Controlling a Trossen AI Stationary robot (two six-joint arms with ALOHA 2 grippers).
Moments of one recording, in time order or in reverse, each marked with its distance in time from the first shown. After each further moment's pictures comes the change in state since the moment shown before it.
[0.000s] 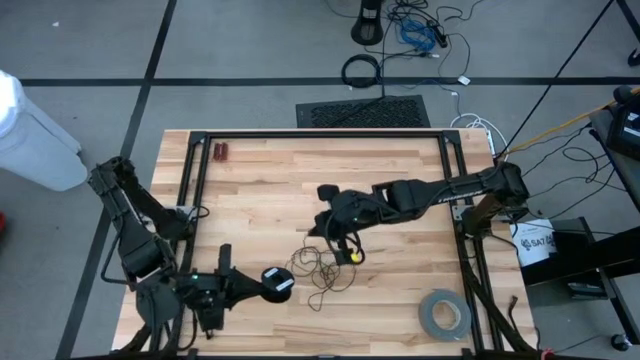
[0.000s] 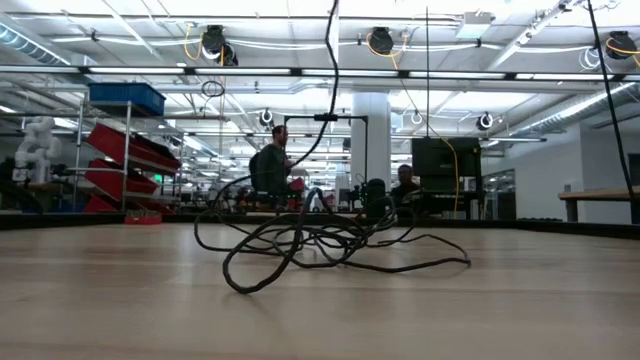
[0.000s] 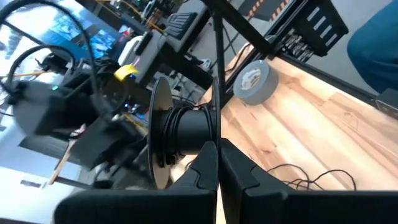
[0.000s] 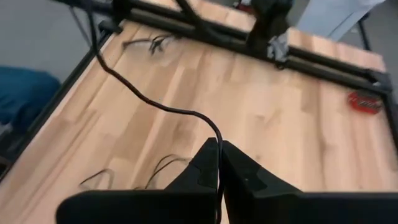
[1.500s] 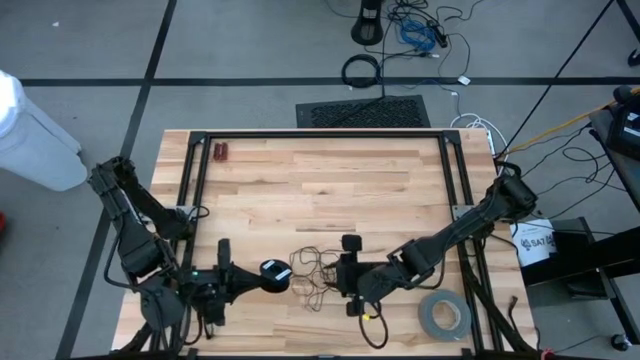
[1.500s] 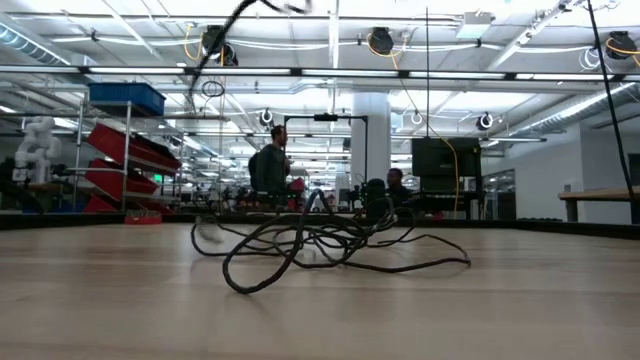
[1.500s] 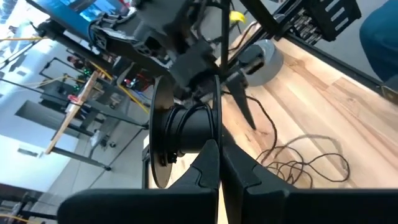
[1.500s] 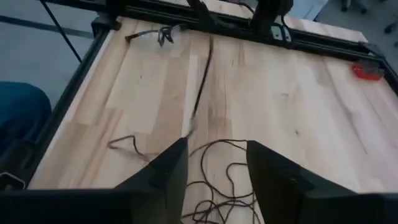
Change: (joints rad) left arm 0.004 -0.001 -0.005 -0.112 -0.045 -0.167; right arm 0.337 -0.009 -0.343 0.341 0.449 0.306
